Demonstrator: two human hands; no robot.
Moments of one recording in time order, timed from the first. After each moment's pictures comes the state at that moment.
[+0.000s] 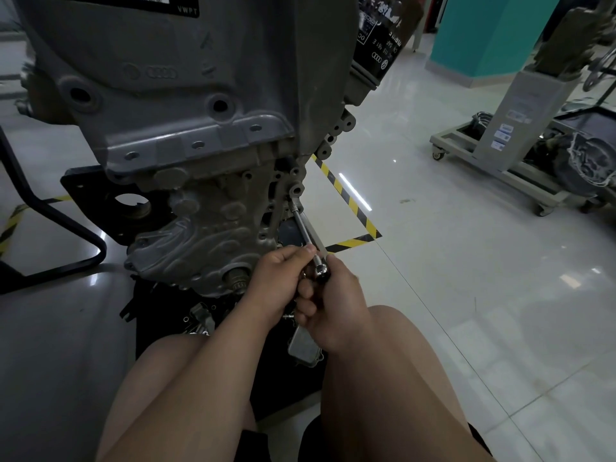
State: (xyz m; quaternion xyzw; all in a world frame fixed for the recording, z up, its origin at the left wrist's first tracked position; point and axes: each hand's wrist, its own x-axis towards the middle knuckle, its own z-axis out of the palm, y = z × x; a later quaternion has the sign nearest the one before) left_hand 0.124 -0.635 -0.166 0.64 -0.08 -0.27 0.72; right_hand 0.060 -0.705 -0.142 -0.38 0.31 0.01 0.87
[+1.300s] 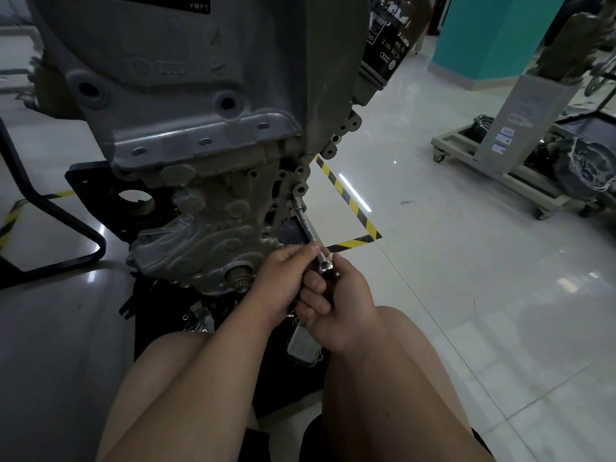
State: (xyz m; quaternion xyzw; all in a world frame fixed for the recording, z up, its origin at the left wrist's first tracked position) left_hand 0.127 -0.636 -0.167 0.63 -0.07 -0.29 0.72; right_hand 0.056 -0.708 -0.140 -0.27 0.25 0.00 0.93
